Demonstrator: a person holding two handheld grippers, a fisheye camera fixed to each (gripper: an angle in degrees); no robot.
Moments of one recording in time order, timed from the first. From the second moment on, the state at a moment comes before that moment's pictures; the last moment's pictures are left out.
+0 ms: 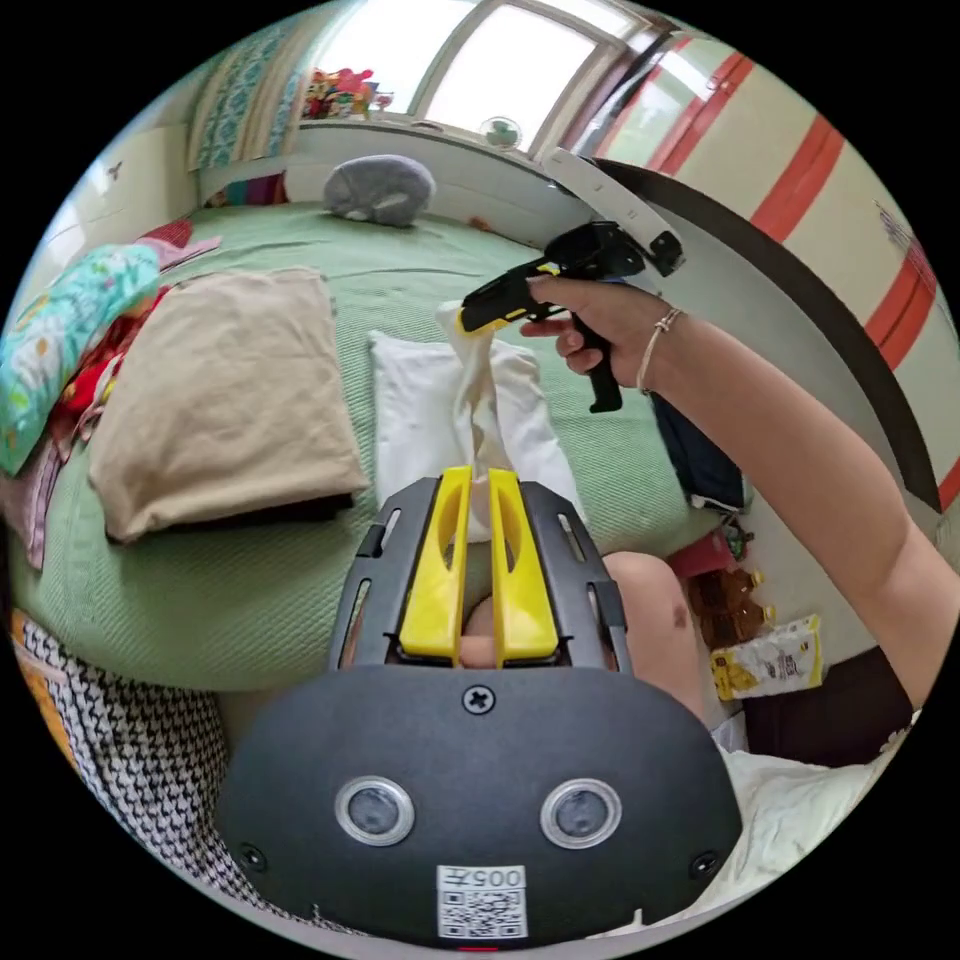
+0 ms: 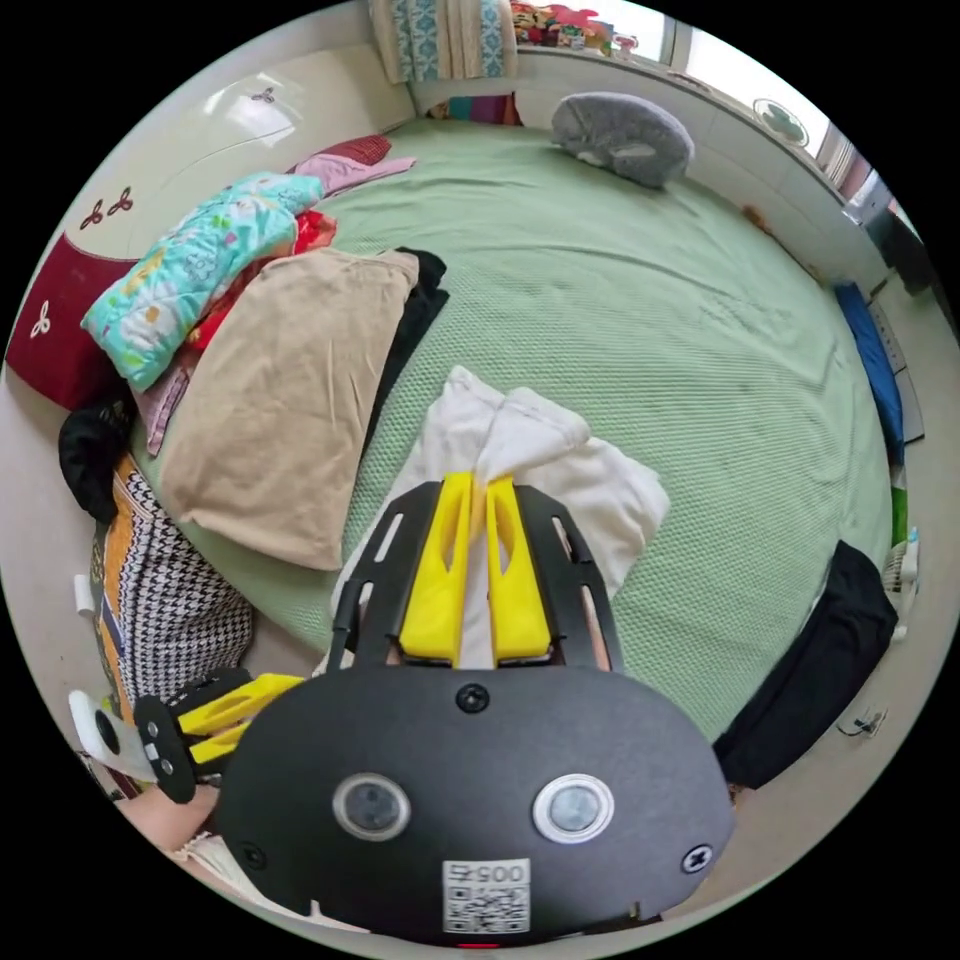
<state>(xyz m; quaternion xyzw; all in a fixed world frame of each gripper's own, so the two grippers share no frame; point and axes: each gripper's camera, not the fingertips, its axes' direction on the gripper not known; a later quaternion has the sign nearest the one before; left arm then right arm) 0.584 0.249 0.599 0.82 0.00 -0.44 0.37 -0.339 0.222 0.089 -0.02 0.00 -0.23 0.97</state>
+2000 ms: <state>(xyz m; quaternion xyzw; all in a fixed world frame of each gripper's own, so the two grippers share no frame) 0.465 0.251 0.725 0.76 0.09 -0.47 0.43 -0.282 0.248 0.133 0.04 -0.06 -0.20 0.98</state>
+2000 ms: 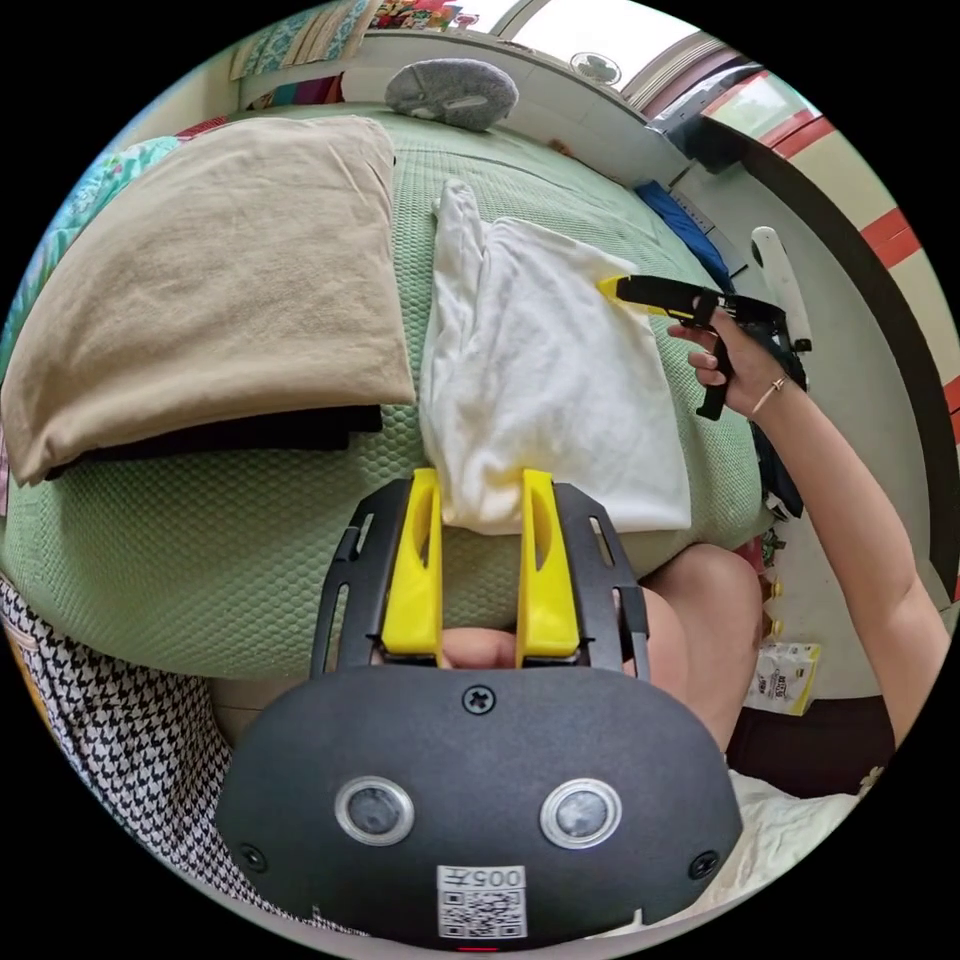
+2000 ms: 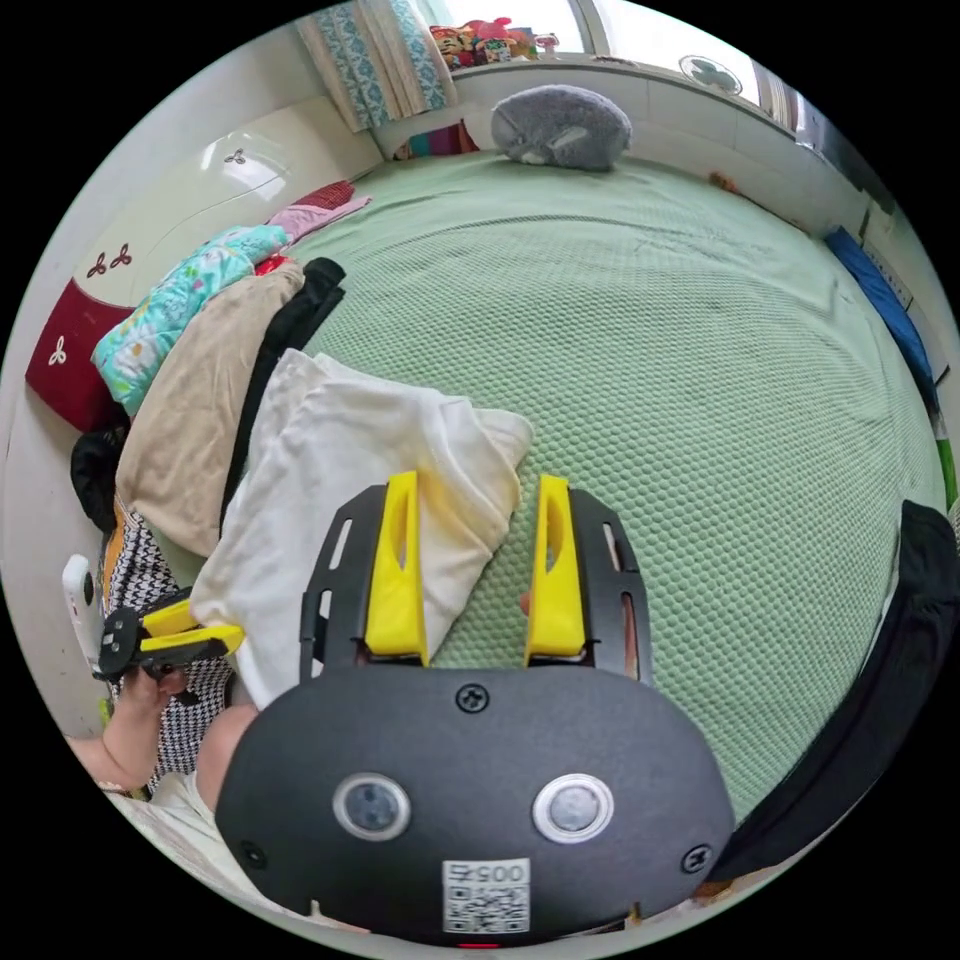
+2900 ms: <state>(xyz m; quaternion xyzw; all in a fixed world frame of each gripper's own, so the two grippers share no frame) 0.621 0.319 0.770 0.84 0.02 -0.40 0.38 -0.355 0.384 -0.050 0.18 -0.03 -0.31 0.93</state>
